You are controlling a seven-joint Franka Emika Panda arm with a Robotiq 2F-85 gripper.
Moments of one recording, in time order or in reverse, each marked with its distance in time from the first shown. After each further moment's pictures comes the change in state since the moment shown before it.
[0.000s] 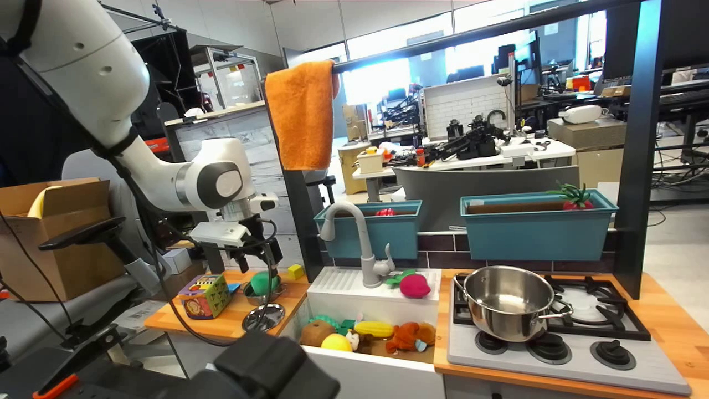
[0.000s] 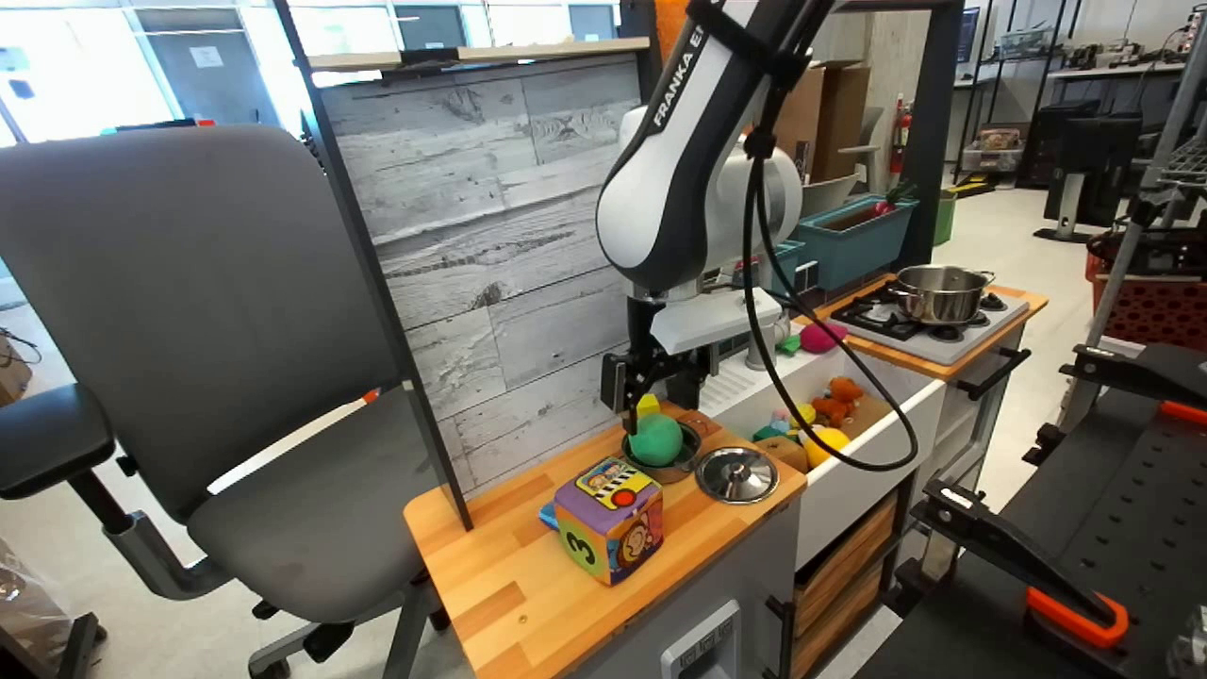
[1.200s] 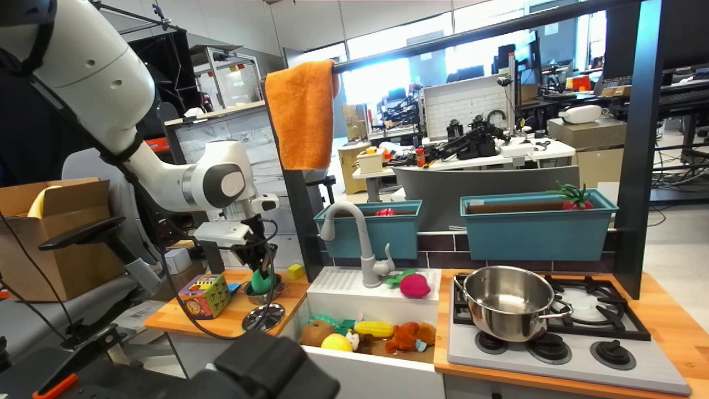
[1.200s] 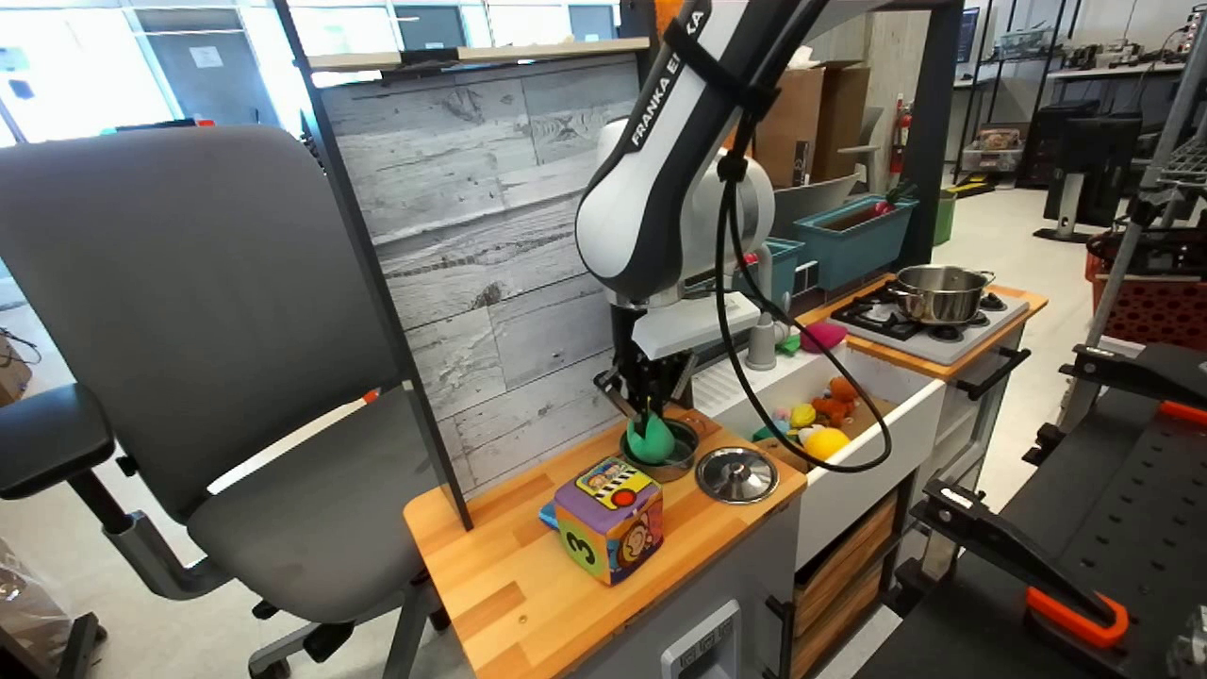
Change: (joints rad) arm 0.017 0.062 -0.007 0.113 -0.015 -0.066 0.012
